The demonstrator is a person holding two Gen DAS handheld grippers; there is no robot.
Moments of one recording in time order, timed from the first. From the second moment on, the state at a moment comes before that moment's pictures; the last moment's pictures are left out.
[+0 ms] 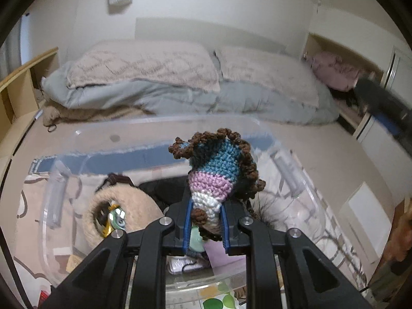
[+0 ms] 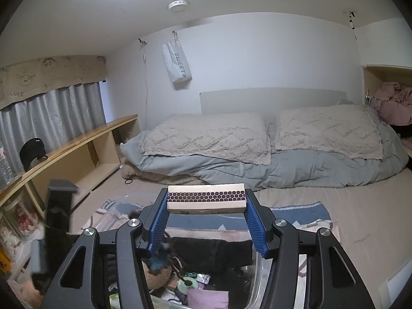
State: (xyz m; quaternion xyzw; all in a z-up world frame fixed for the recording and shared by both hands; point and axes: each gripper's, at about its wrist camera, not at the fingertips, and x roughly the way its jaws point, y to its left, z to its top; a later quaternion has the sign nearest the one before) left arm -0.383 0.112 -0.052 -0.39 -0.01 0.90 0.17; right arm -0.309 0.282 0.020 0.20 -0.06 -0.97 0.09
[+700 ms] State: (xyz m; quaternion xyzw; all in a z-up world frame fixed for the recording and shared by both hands) left arm -0.407 0.151 -0.097 -0.44 -0.07 0.87 0.21; right arm -0.310 0.293 0.017 0.21 -0.05 -0.97 0.08
